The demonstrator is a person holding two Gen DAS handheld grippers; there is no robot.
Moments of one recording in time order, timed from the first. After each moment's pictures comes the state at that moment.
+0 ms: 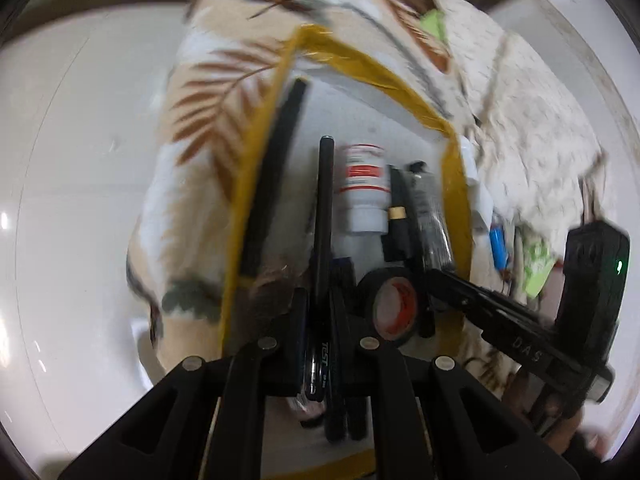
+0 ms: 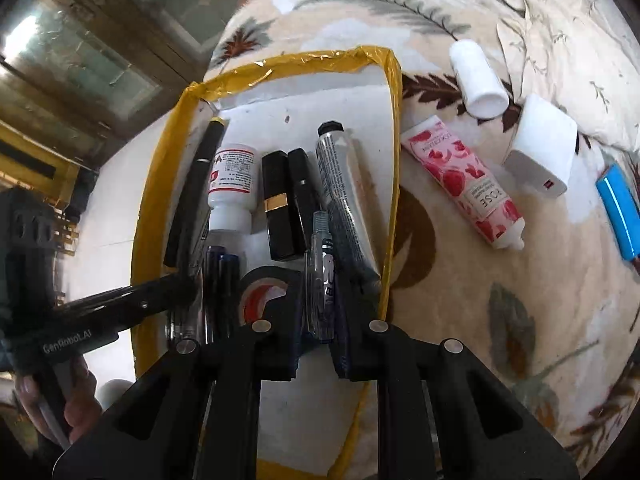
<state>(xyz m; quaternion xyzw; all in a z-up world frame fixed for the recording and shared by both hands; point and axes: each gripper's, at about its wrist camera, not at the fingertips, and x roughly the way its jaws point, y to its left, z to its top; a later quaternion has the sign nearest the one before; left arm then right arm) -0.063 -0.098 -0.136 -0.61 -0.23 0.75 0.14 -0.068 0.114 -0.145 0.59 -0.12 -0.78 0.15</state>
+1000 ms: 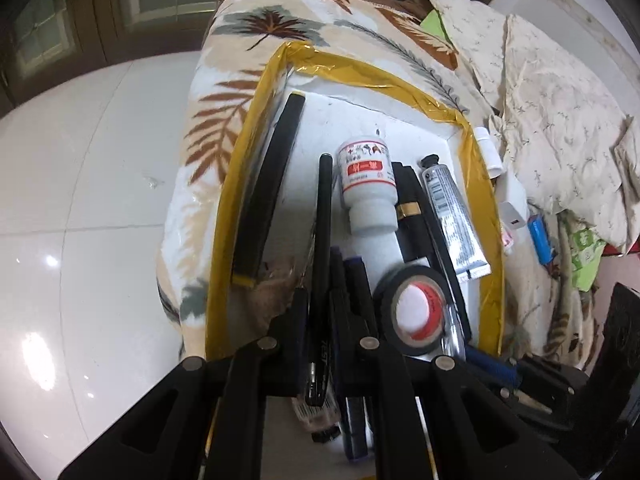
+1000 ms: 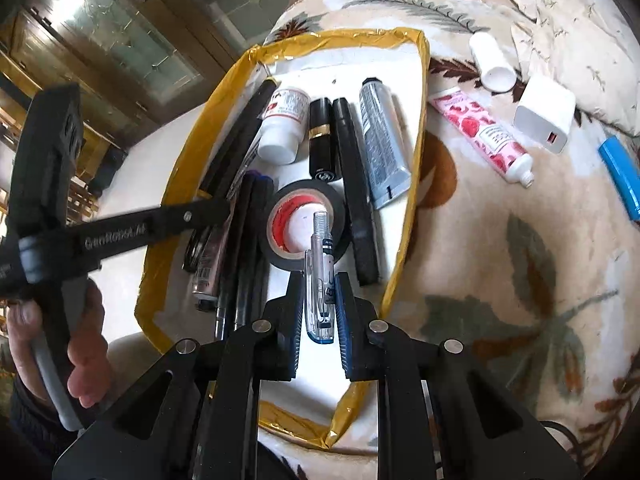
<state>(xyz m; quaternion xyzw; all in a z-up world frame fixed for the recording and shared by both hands) -0.046 -0.063 -0.133 -0.57 -0.11 0.81 0.08 0.005 0.115 -0.151 0.55 -0.10 -0.80 0.21</state>
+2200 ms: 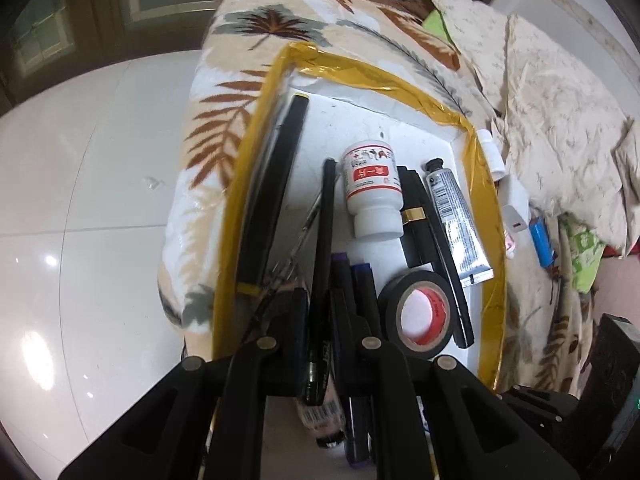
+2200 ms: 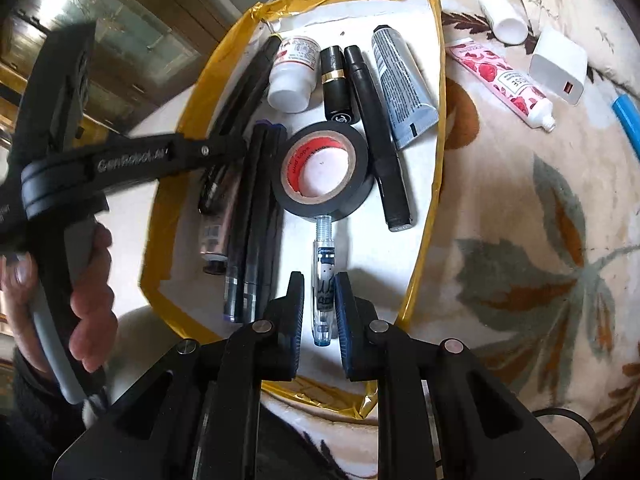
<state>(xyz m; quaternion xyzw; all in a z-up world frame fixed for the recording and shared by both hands) -0.042 -0.069 -0.131 -0.57 -0.12 0.81 0.07 0.016 0.100 -0.164 0.59 -0.12 -0.77 0.22</state>
